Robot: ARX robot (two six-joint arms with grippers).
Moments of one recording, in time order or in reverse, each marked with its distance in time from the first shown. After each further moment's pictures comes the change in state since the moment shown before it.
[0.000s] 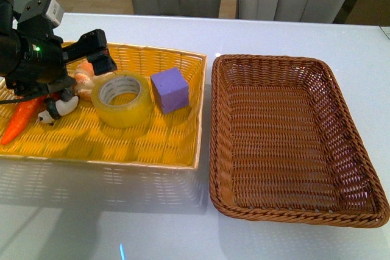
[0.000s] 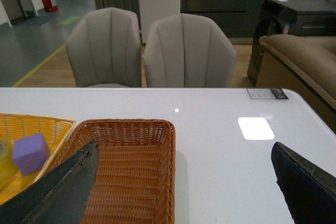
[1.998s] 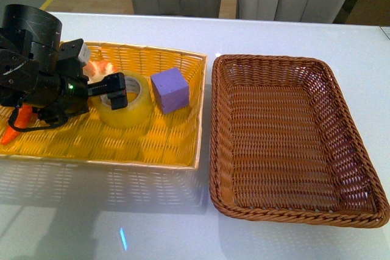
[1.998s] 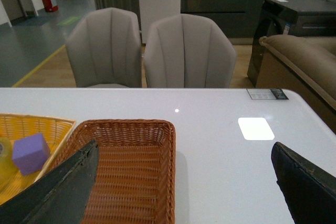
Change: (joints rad) left arm -0.024 0.232 0.130 0.000 -0.069 0.072; right arm 0.000 0.000 0.000 0.000 0.000 0.000
